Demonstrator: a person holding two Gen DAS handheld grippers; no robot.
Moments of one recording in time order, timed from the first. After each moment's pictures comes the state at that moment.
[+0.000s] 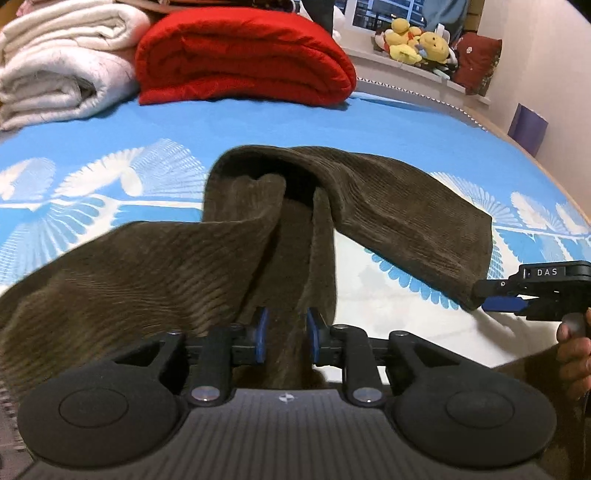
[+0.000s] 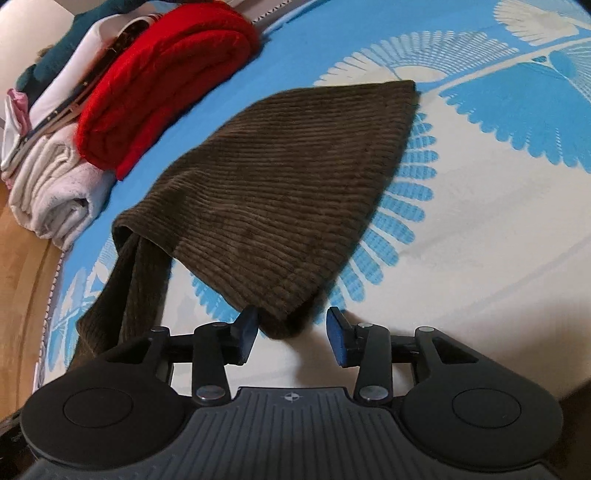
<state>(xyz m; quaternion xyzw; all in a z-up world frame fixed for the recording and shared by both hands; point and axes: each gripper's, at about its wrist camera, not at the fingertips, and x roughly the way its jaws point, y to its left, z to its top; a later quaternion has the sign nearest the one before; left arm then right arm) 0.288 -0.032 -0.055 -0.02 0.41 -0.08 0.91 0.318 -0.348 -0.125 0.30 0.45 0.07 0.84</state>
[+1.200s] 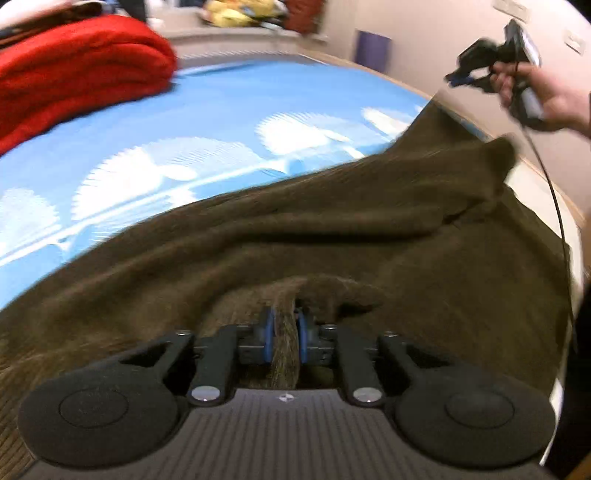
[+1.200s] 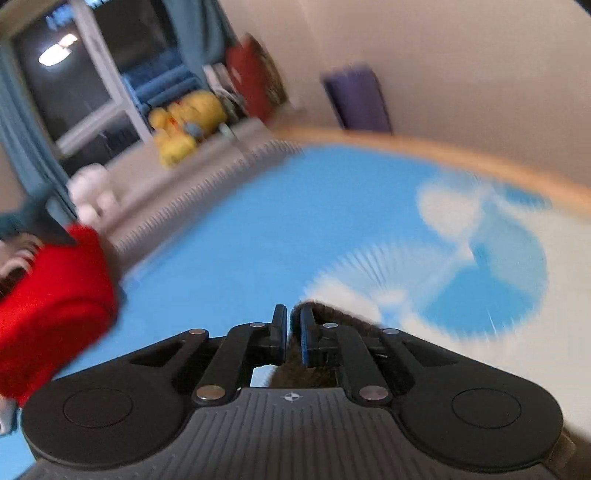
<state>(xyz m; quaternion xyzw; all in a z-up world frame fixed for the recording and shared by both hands) 0.273 -0.072 -0.071 0.09 0.40 -0.33 0.85 0.351 -0.574 0.034 0.27 0.25 -0.23 0.90</state>
